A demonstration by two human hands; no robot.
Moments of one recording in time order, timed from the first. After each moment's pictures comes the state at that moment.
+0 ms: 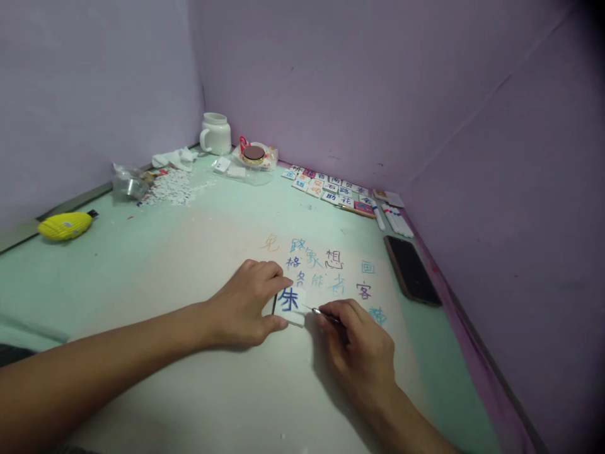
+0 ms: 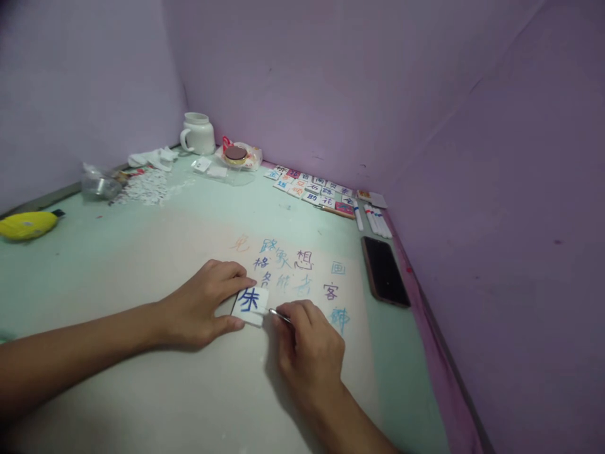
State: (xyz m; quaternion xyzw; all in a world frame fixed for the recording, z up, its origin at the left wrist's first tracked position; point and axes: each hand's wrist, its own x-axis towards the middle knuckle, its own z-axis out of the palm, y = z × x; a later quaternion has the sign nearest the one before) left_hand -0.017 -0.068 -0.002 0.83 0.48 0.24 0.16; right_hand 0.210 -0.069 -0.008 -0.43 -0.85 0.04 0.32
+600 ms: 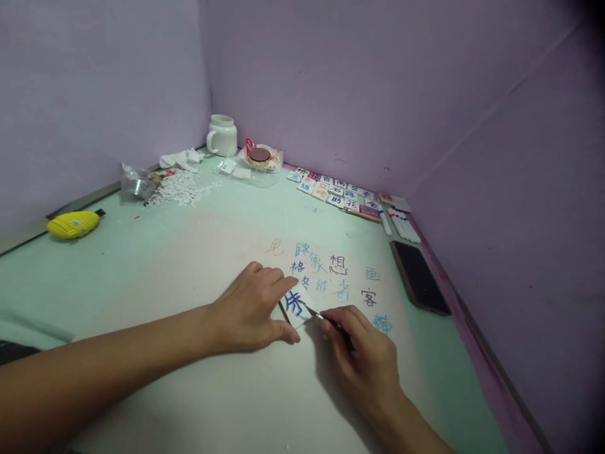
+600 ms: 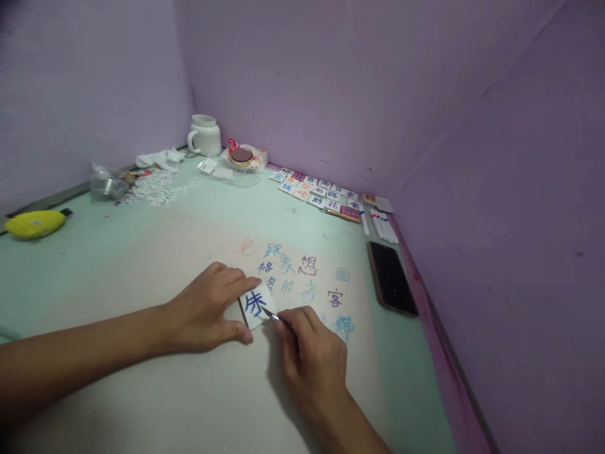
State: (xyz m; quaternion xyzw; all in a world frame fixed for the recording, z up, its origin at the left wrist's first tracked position) left_hand -0.012 -0.068 0.005 0.83 0.50 0.21 0.13; right_hand 0.208 -0.066 -0.007 -0.40 -0.85 0.09 0.32
